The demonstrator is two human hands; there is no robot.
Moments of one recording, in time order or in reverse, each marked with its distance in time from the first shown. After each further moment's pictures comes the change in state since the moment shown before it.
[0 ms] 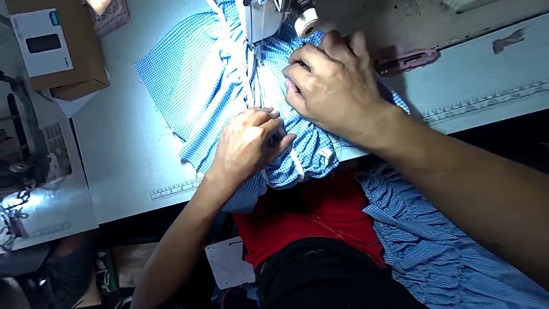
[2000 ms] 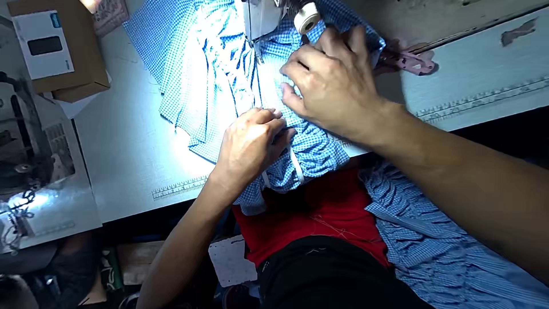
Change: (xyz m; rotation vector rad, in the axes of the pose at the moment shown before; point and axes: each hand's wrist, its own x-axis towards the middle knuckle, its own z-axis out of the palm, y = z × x) left_hand 0.002 0.010 -0.001 -0.003 -0.034 -0.073; right_hand 0.001 -0.002 0.003 0.029 -0.001 -0.010
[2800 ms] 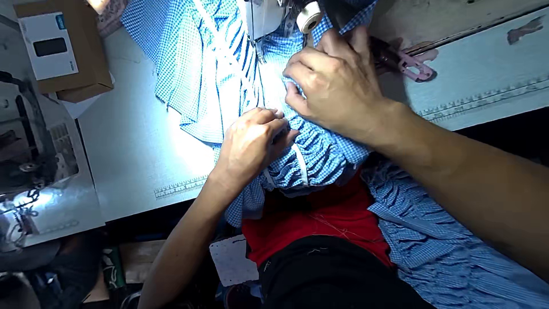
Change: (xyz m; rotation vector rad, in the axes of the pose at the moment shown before) left_hand 0.000 -0.005 -0.001 -0.048 0.004 0.039; right_hand -0.002 0.000 0.000 0.040 0.015 -0.018
